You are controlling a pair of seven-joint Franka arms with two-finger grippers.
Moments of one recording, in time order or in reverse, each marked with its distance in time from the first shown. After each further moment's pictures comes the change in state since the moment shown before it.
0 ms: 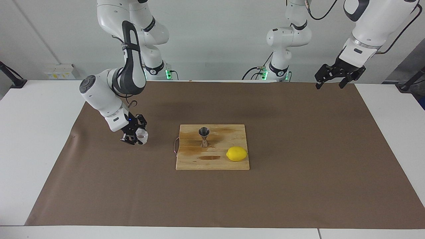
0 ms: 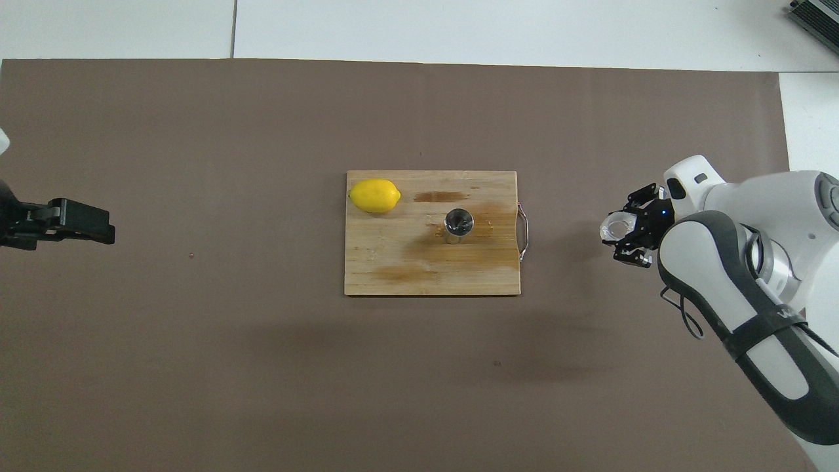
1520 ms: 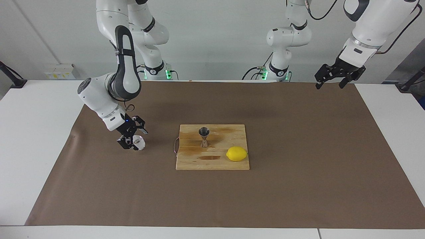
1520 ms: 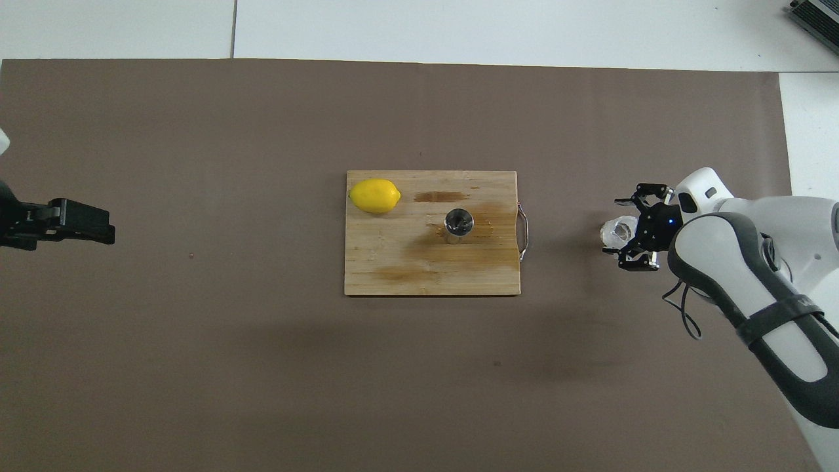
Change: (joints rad) left arm 0.000 0.000 0.000 0.000 0.000 0.000 0.000; right arm -0.023 -0.008 0.003 -0.036 0.211 0.052 -0.216
